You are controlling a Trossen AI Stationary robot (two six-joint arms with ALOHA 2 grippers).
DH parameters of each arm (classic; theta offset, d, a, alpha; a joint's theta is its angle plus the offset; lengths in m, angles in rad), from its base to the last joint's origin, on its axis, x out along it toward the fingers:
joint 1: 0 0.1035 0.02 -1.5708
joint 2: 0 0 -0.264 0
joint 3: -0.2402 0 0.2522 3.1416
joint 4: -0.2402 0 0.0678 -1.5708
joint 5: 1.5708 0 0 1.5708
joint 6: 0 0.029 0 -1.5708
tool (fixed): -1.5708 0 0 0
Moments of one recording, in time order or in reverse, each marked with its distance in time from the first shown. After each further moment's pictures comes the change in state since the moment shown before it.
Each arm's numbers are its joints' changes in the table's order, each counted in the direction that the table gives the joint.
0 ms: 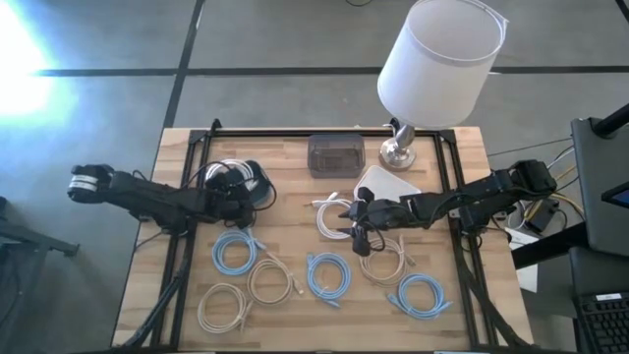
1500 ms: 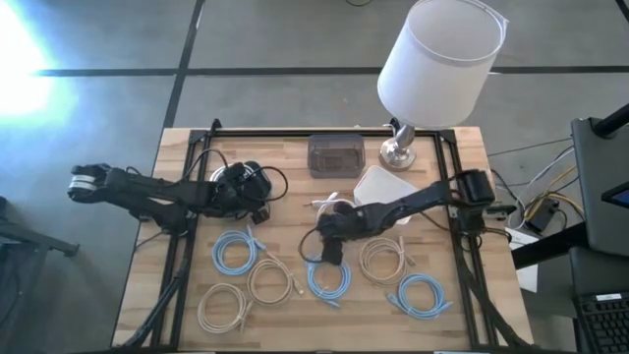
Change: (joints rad) left arm -0.002 0.001 -0.195 0.170 -0.026 0.258; right arm -0.020 0.501 -0.407 -0.325 0.053 0.175
